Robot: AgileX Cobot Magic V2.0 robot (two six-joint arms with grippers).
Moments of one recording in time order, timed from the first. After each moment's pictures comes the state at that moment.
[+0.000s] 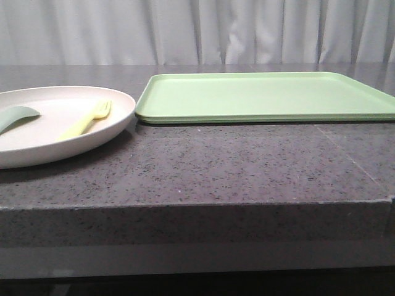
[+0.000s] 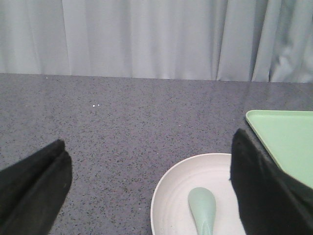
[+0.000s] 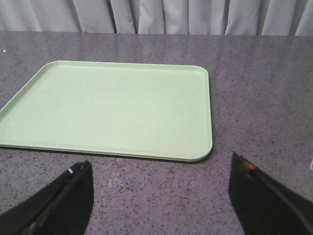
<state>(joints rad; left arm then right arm) -0.03 0.55 -0.53 -0.04 0.20 0.00 0.05 0.48 -0.58 0.19 0.46 -0.10</state>
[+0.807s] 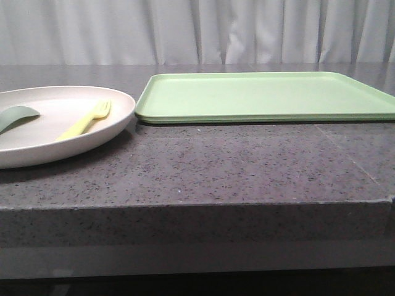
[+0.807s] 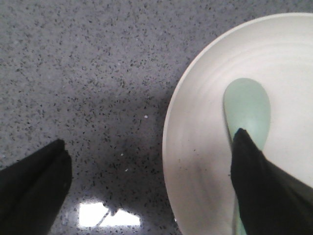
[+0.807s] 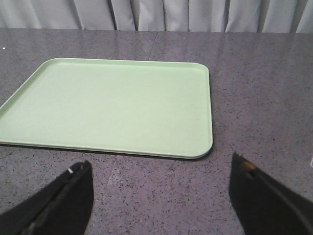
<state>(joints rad) -0.03 1.30 -1.02 0.00 0.75 0.00 0.05 0.48 -0.58 0.19 0.47 -0.10</state>
